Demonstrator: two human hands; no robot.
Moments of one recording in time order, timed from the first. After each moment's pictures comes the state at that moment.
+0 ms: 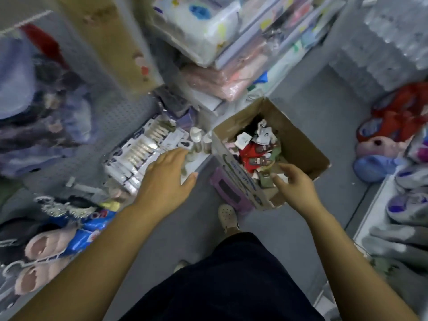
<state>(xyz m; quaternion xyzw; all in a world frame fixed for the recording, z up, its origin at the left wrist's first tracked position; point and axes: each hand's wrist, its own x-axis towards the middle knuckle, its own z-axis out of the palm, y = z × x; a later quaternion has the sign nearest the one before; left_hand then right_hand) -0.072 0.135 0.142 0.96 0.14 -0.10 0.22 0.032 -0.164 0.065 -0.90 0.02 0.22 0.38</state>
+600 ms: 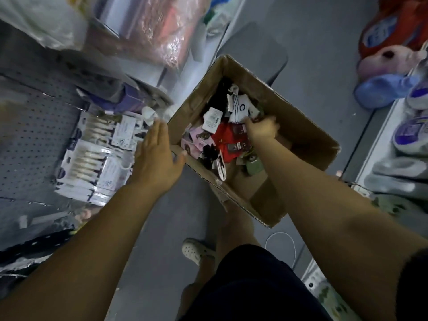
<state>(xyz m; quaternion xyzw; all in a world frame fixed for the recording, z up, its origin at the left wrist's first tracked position) 0.140 0.117 -0.034 0.94 0.11 -0.25 0.20 0.242 -0.118 -0.135 -0.80 0.38 0.27 0.38</state>
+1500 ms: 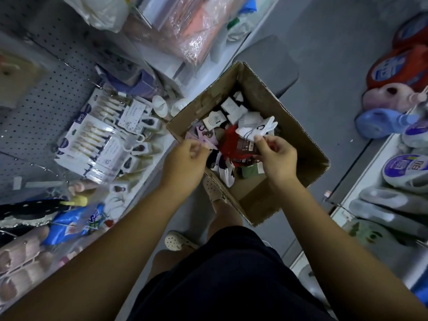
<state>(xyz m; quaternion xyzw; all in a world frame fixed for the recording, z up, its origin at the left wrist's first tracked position) 0.120 0.046 0.024 0.81 0.33 -0.22 0.42 0.174 -0.146 -0.029 -0.76 0.27 0.22 0.55</state>
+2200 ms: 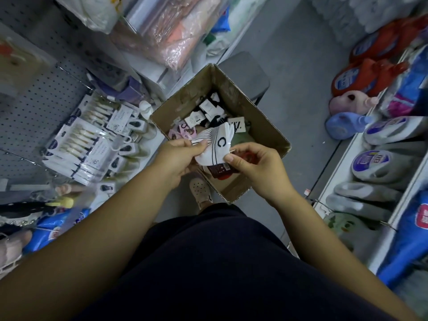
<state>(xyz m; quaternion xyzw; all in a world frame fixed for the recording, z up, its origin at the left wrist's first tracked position) 0.096 -0.001 0.063 0.57 0.45 -0.22 0.65 0.107 -0.192 0.083 -0.75 0.06 0.26 0.61</state>
